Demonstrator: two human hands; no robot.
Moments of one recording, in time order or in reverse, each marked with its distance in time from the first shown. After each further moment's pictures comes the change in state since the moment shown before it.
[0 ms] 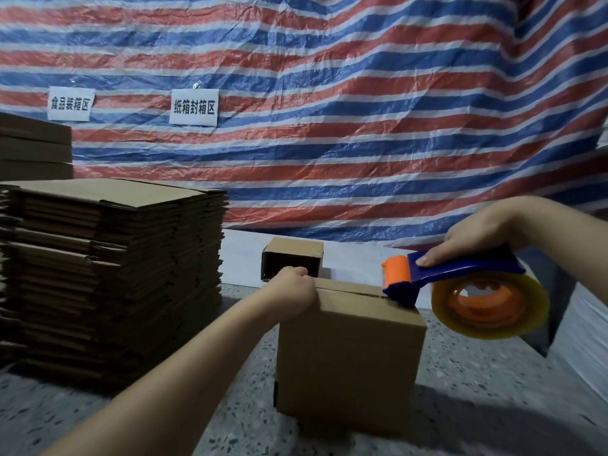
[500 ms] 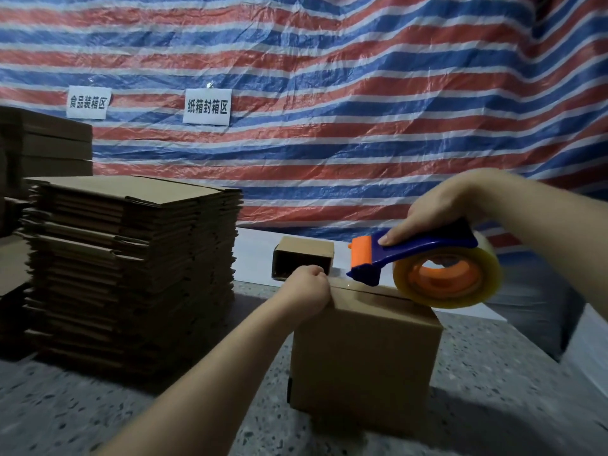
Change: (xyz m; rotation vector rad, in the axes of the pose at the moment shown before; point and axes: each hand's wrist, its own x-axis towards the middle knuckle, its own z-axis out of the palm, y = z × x) left_hand 0.003 -0.007 0.008 -0.215 0.103 0.049; right_hand -0.004 -0.076 -0.012 -0.032 0.067 -0.089
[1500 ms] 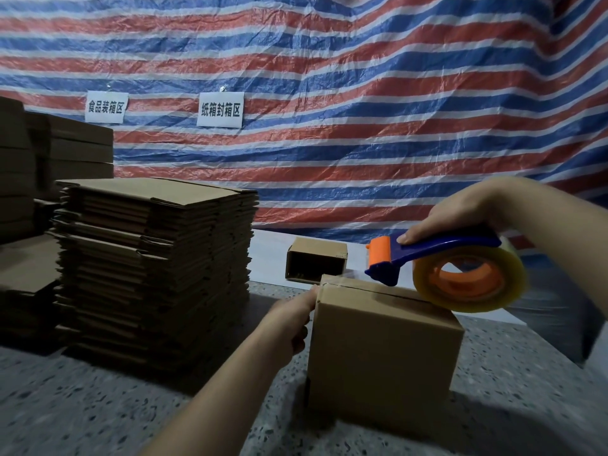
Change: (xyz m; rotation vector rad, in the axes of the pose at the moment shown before) left_hand -0.008 -0.061 -0.008 -0.585 -0.011 -0.377; right_hand -0.006 0.000 0.006 0.073 -0.007 -0.010
